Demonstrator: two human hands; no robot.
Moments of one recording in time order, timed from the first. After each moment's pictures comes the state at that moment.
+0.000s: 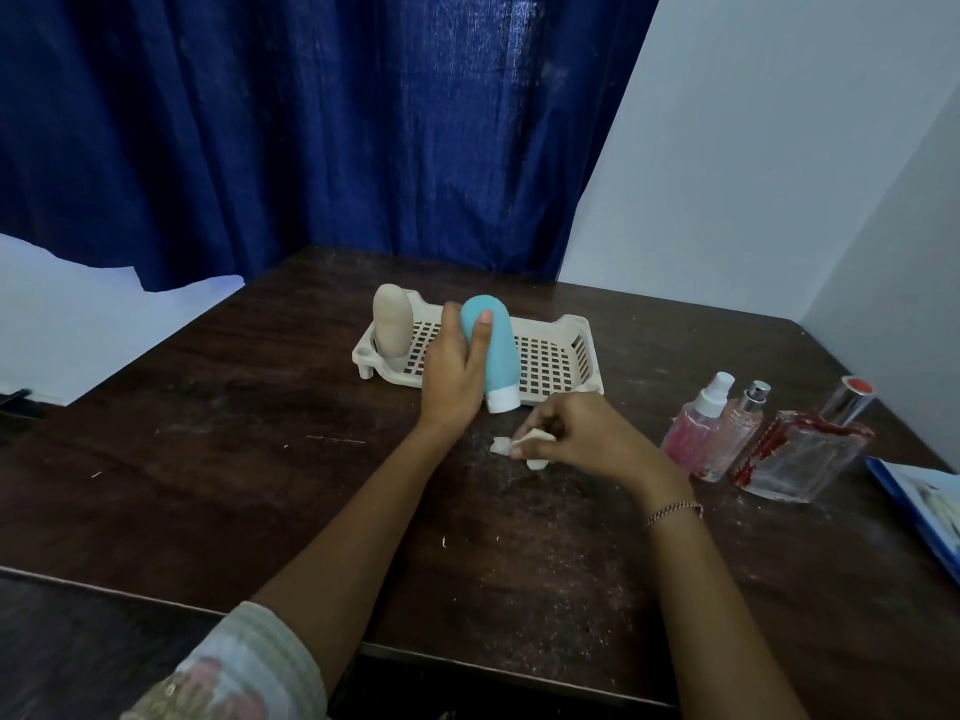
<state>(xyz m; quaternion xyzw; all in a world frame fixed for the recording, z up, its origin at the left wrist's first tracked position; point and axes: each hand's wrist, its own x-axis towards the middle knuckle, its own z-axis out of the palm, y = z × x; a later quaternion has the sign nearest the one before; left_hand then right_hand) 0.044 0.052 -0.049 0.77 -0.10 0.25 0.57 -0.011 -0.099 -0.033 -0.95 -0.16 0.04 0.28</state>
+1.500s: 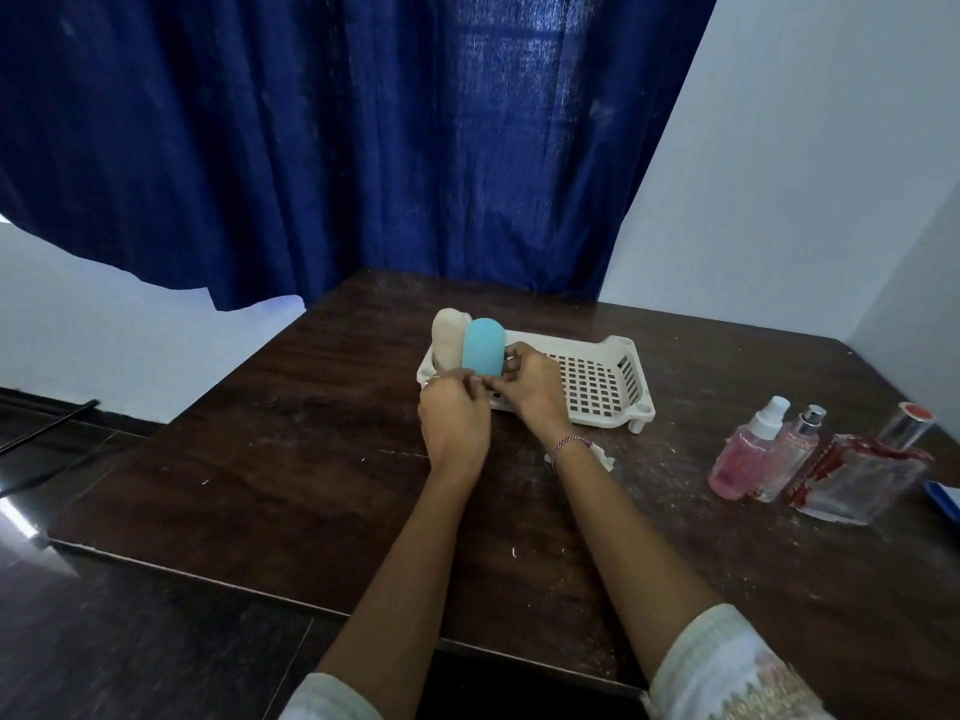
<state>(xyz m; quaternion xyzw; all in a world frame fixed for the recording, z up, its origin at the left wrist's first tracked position) 0.022 0.100 -0.051 0.85 0.10 0.25 0.45 0.070 0.013 -0.042 -0.91 -0.01 -0.13 0.39</state>
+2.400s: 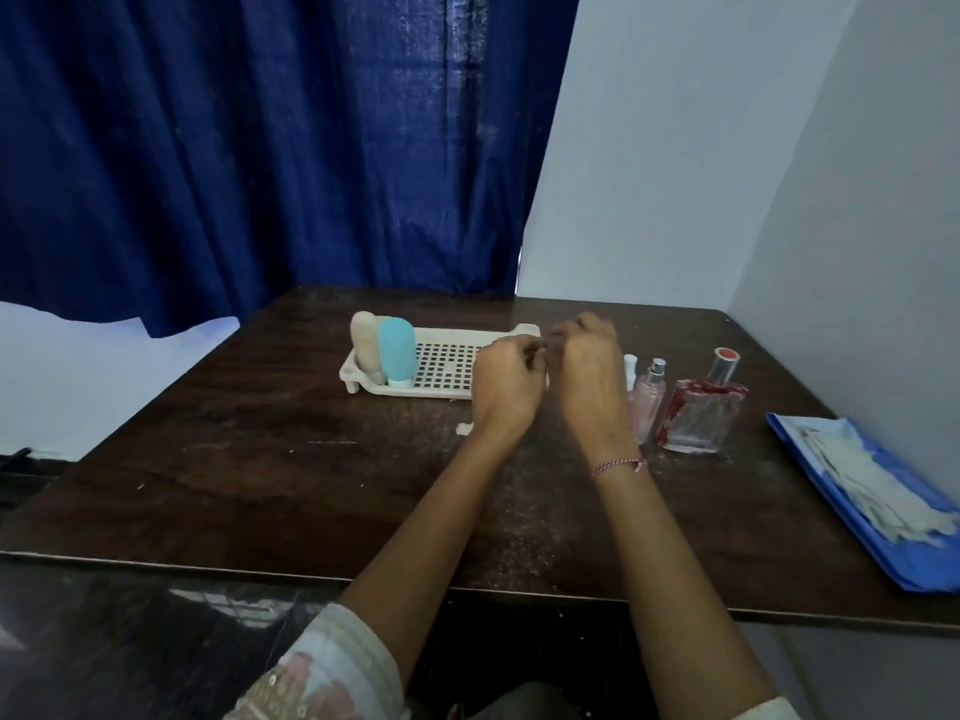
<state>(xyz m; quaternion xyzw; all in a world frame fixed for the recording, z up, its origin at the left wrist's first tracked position) -0.033 -0.018 0.005 0.85 -0.14 0.23 0.46 -0.055 -0.102 0.019 -0.93 0.00 -0.36 0.12</state>
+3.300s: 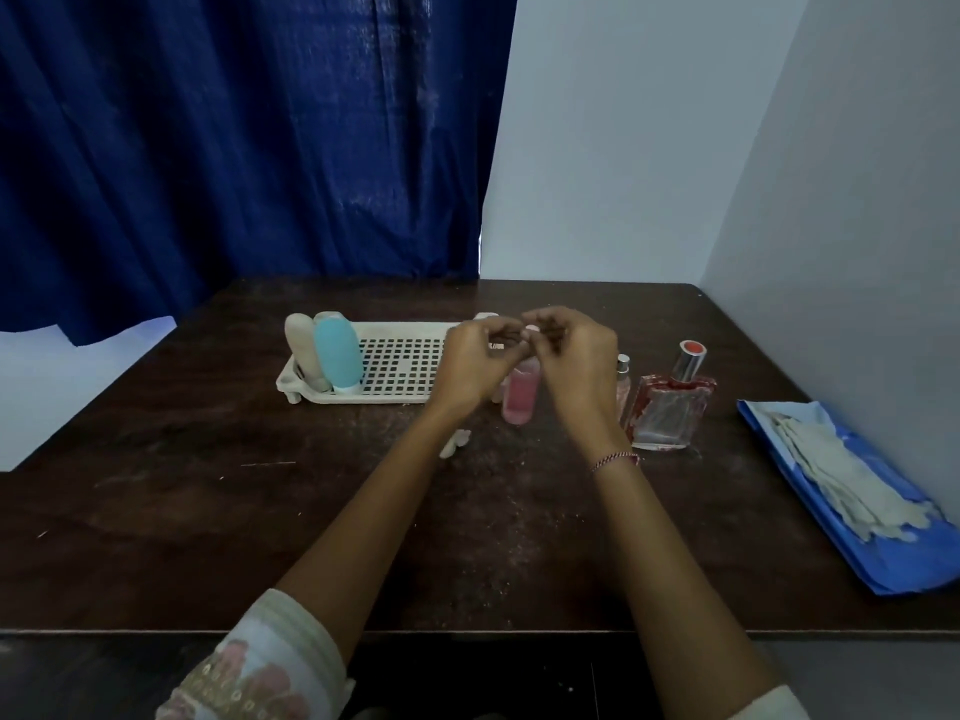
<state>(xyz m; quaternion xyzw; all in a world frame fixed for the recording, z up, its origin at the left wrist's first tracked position) 0.010 -0.037 0.007 0.82 -0.22 0.12 0.51 -0.029 -0.146 0.011 -0.85 0.03 -0.36 0.38</state>
